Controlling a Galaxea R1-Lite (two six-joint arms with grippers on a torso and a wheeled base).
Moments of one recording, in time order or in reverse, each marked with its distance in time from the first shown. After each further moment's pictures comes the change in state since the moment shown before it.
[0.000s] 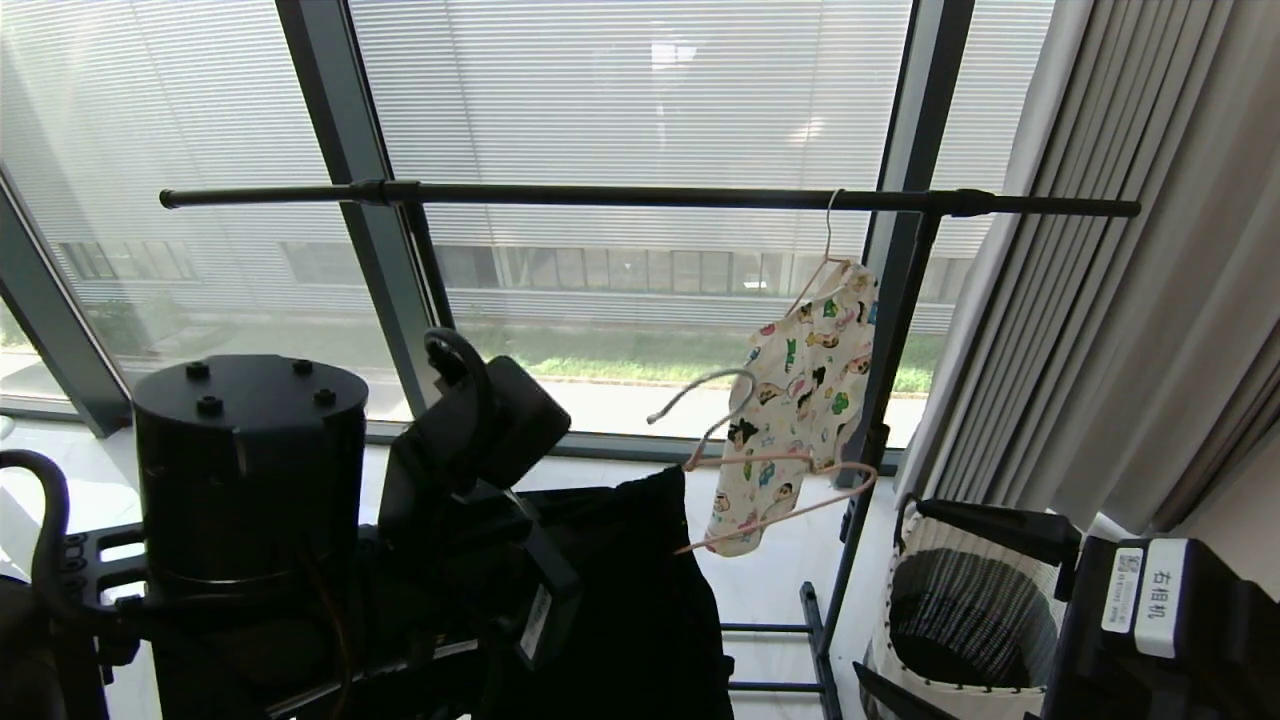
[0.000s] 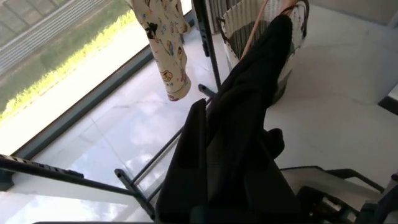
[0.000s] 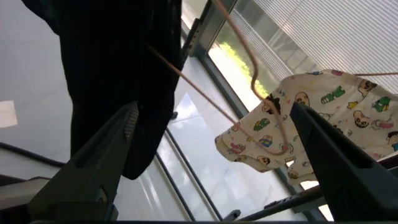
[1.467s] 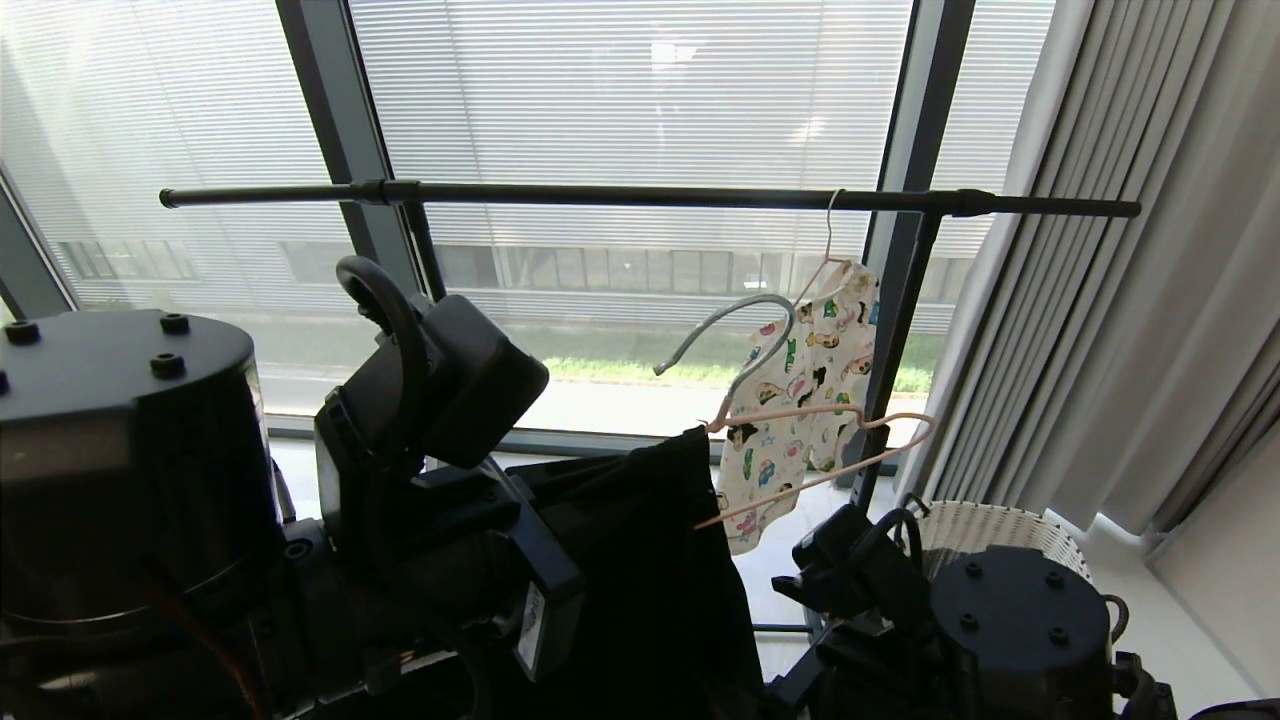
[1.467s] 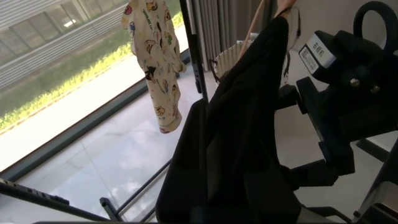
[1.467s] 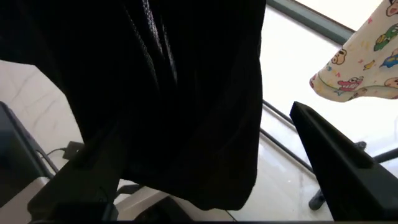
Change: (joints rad) left arm -0.112 -0.073 -0.039 0.002 0.078 -0.016; right arm 0.138 0.450 -0.206 -0.006 -0.193 0.581
